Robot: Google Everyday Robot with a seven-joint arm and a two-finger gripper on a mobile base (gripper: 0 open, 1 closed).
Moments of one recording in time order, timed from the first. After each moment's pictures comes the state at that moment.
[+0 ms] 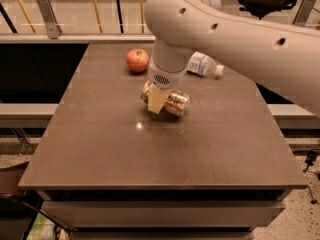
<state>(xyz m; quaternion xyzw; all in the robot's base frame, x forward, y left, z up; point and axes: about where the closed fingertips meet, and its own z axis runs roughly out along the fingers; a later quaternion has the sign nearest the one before) 0.583 -0.007 0.844 -0.56 0.81 -0.02 0.16</state>
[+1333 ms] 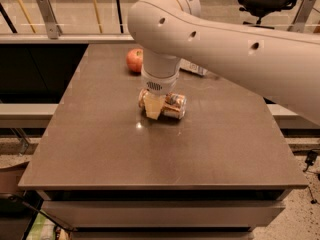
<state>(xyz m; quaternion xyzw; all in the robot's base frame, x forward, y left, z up) 0.578 -0.001 0.829 -0.57 0.81 -0.05 0.12</state>
